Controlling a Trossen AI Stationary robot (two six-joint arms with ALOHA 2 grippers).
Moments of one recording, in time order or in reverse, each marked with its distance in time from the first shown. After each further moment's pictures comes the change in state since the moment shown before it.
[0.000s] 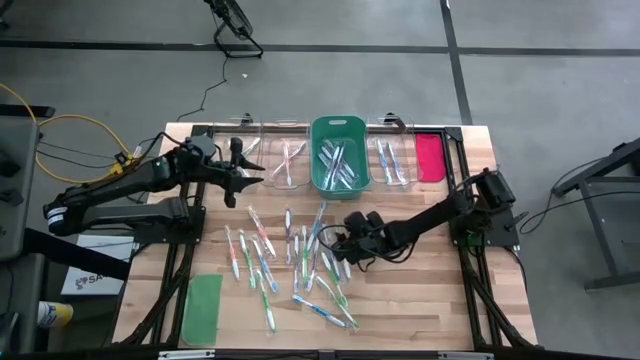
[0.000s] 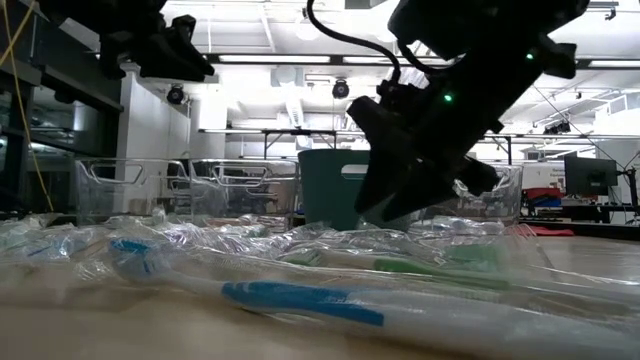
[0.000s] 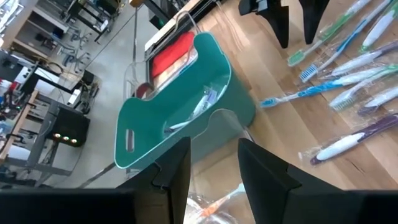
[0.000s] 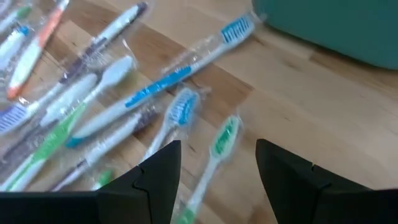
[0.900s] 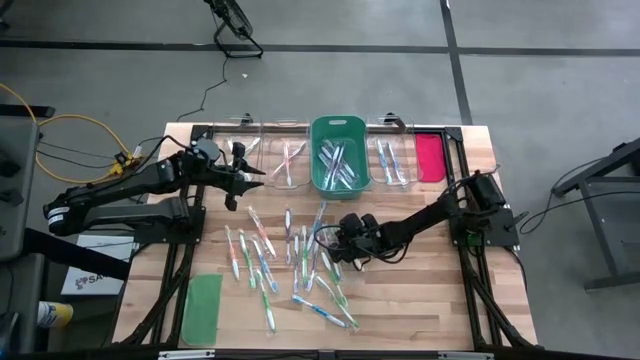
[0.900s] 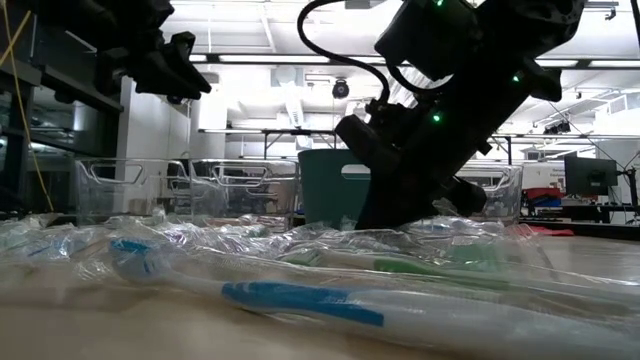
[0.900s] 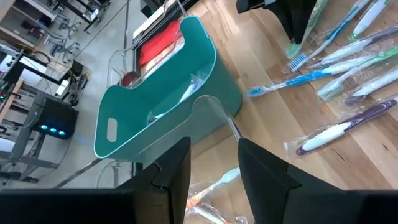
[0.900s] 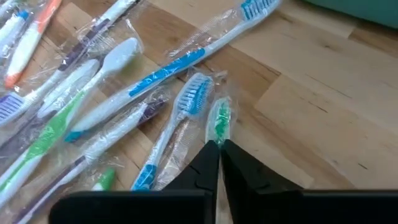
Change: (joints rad) left arm 0.002 0.000 -0.067 0.026 -0.001 -0.023; right arm -0.022 0.071 0.001 0.100 -0.064 -0.018
